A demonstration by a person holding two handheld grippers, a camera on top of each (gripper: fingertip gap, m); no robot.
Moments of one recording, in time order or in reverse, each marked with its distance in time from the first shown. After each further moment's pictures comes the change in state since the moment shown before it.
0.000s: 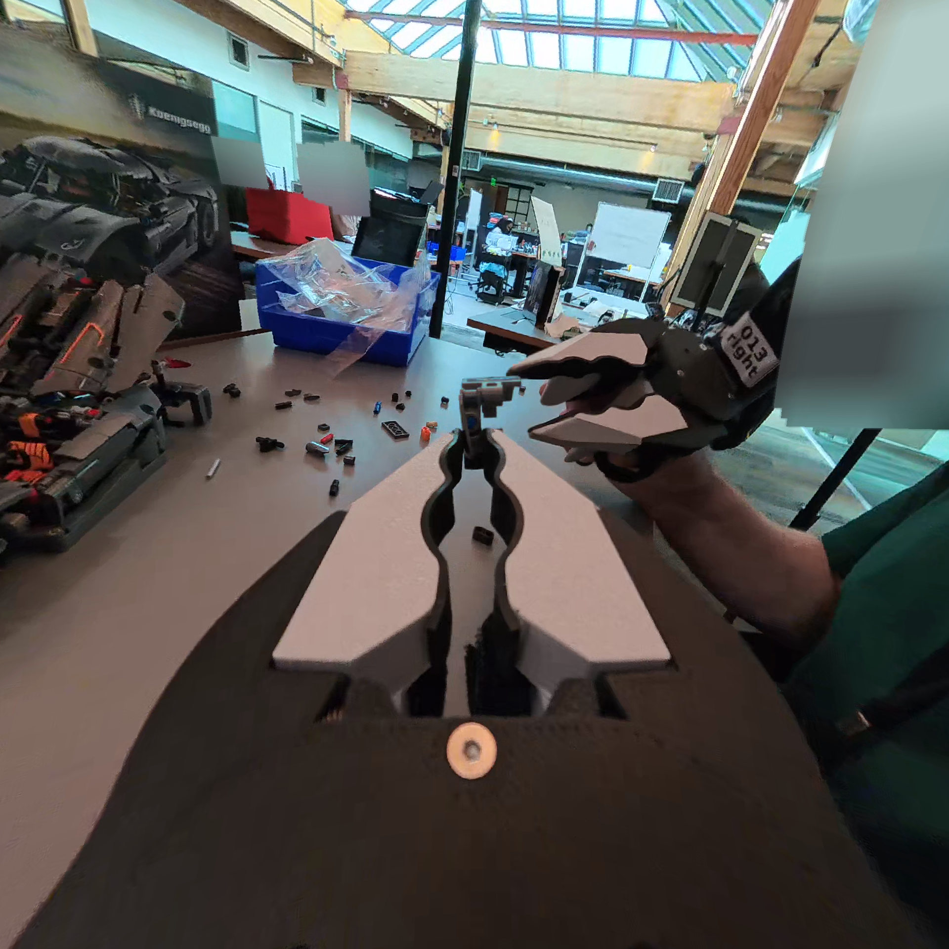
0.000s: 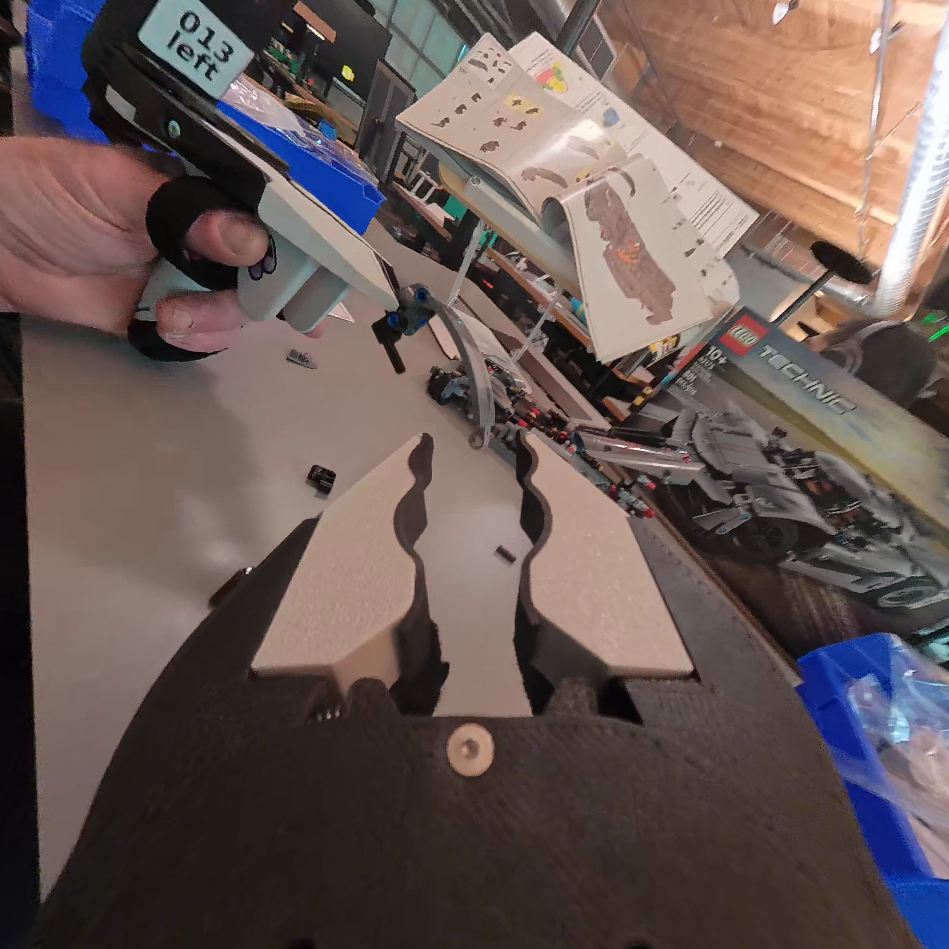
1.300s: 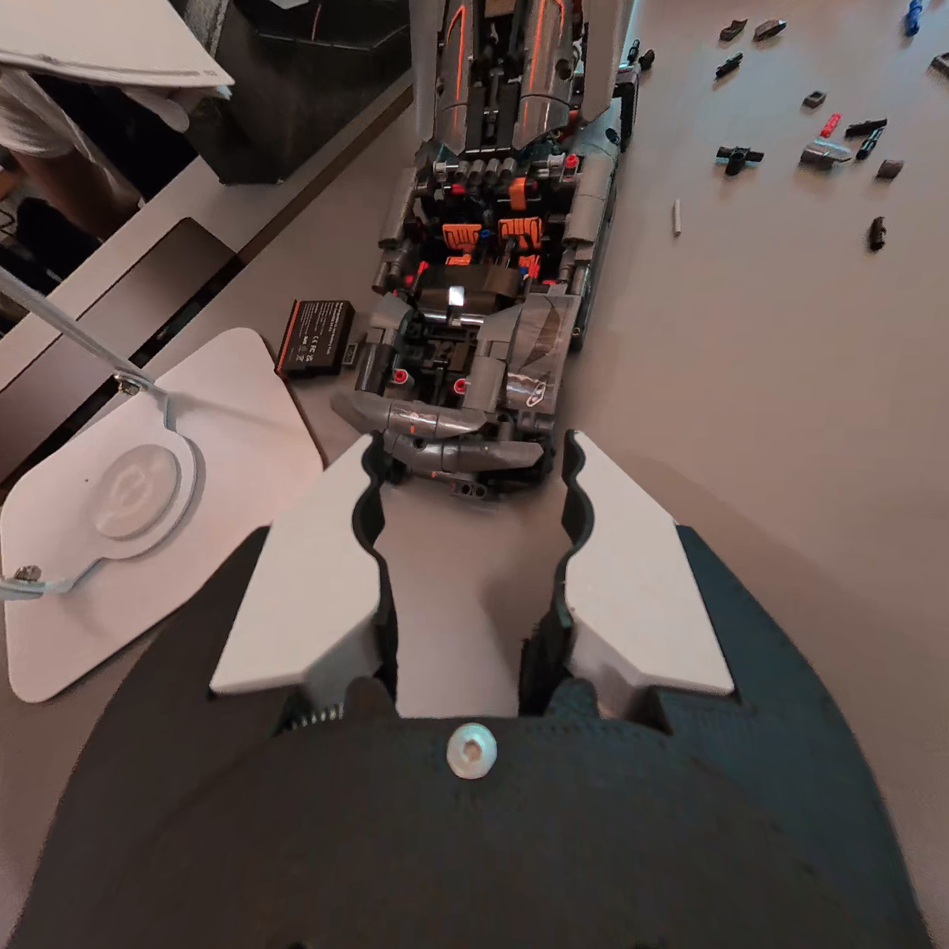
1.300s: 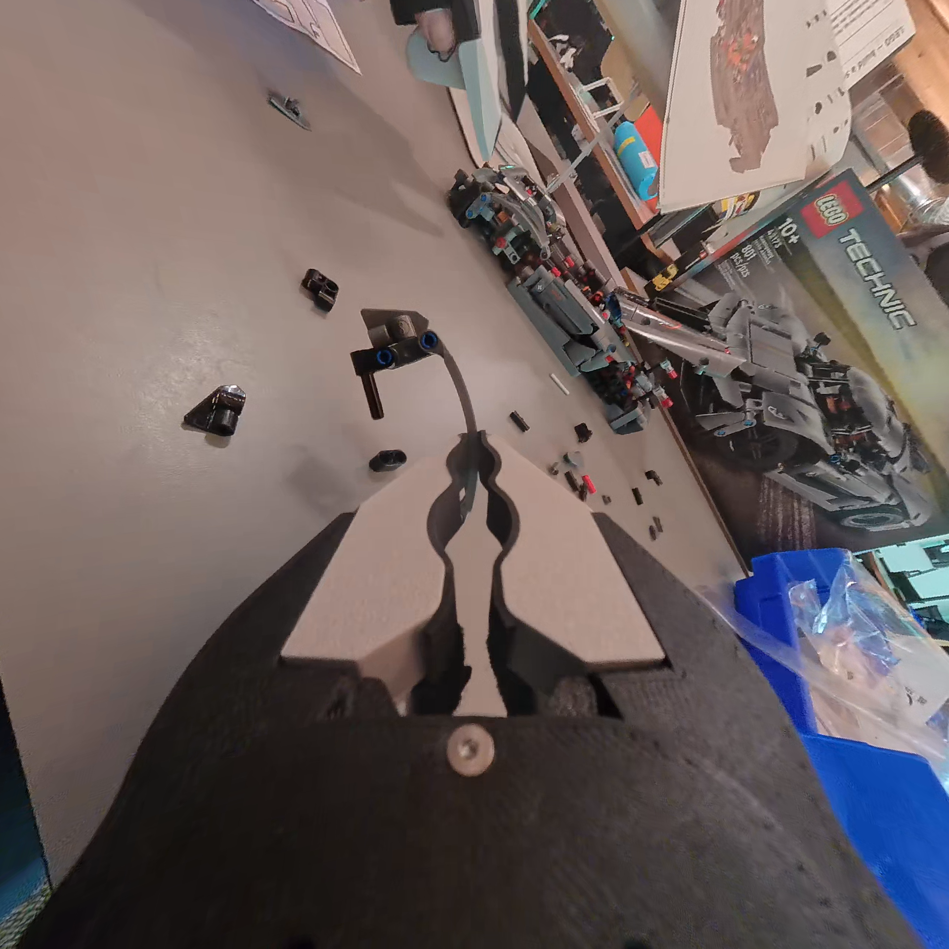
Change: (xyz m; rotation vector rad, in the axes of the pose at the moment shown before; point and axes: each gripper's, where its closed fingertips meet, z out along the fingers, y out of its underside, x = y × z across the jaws) left arm -0.235 0.027 -0.057 -0.679 -0.486 0.280; right arm -0.014 0.068 -0.010 -0.334 -0.041 -0.164
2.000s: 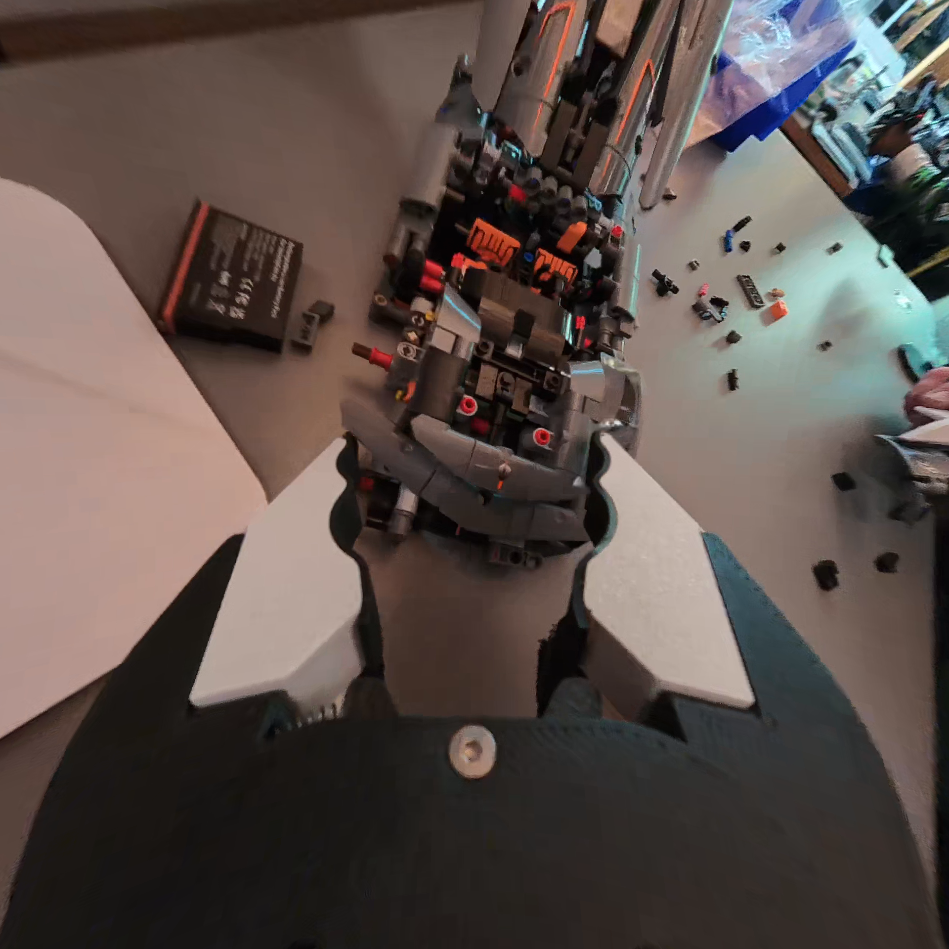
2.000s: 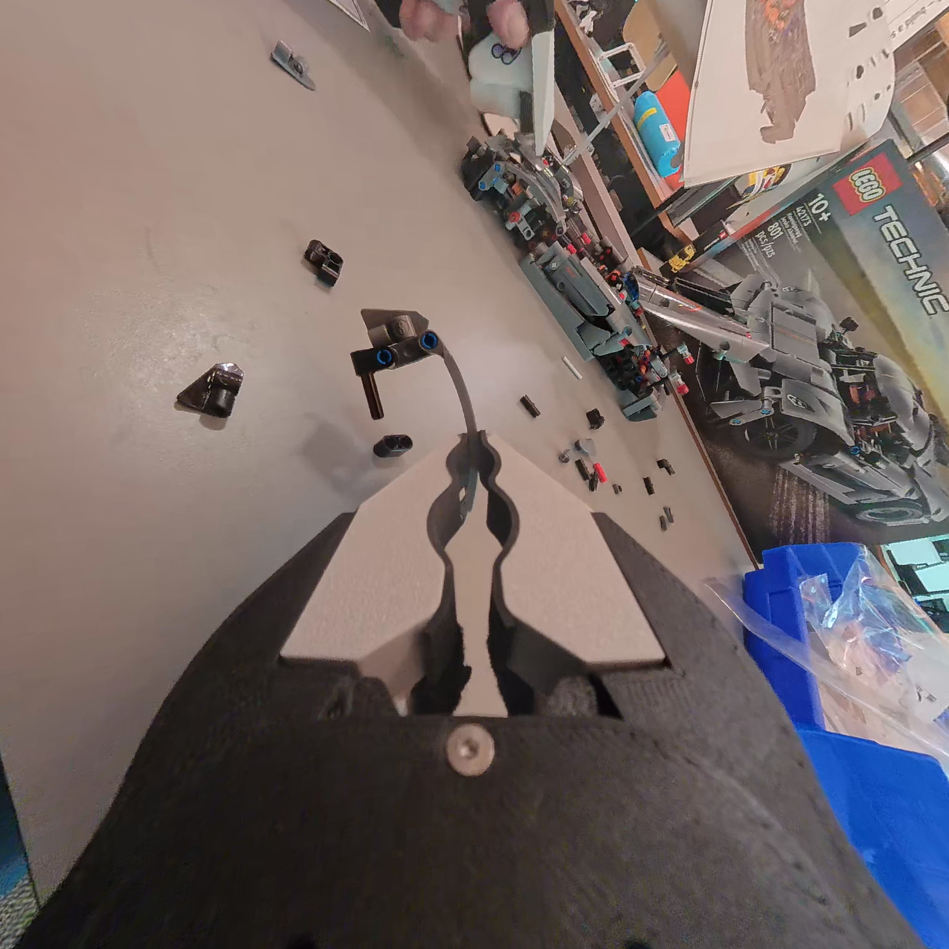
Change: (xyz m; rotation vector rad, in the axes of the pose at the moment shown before) left arm -0.022 0.005 0.051 -0.001 0.479 -0.462; right arm -0.004 0.009 0.005 -0.041 -0.021 -0.009
